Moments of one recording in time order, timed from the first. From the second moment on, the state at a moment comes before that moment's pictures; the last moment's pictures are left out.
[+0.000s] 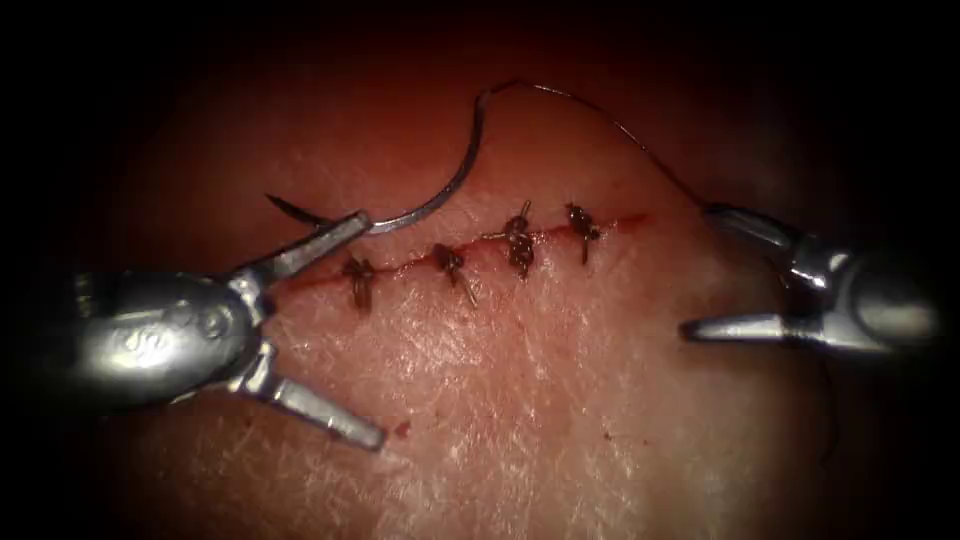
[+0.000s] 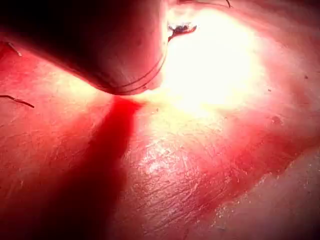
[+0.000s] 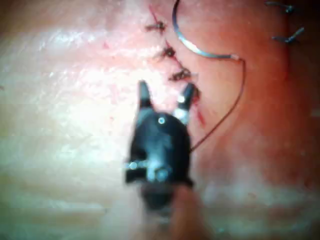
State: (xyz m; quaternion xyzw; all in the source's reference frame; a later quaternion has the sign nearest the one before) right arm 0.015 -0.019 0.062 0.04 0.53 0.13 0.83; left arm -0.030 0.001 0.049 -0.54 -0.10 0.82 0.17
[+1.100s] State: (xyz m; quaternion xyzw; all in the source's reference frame) right arm 0.016 -0.020 0.062 0.03 0.57 0.09 0.82; left arm -0.025 0.004 0.055 -0.57 -0.12 0.80 0.14
